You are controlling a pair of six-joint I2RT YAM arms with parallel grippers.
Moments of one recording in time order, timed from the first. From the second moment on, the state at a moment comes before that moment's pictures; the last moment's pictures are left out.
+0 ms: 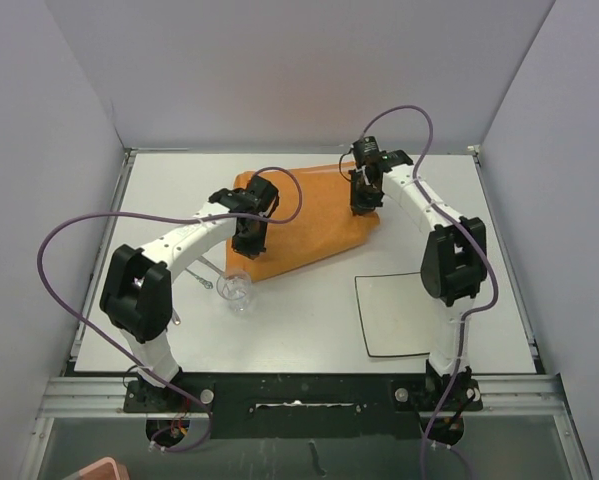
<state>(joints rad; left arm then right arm) -0.57 1.78 1.43 -0.92 -0.18 -0.40 0.35 1.99 1.77 -0.91 0.07 0.35</state>
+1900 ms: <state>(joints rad) -0.40 2.15 1.67 -0.68 -0.25 -0.49 0.34 1.91 1.57 -0.81 0.17 0.30</state>
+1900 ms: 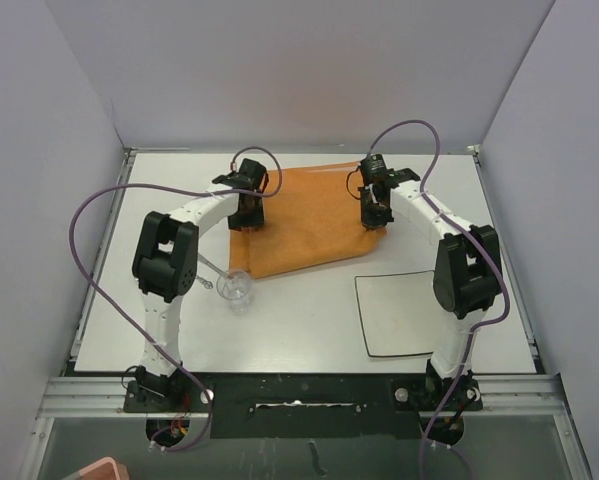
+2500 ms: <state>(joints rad) -0.38 2.12 1.64 -0.62 -0.11 -0.52 0.34 1.91 1.58 -0.82 0.17 0.30</state>
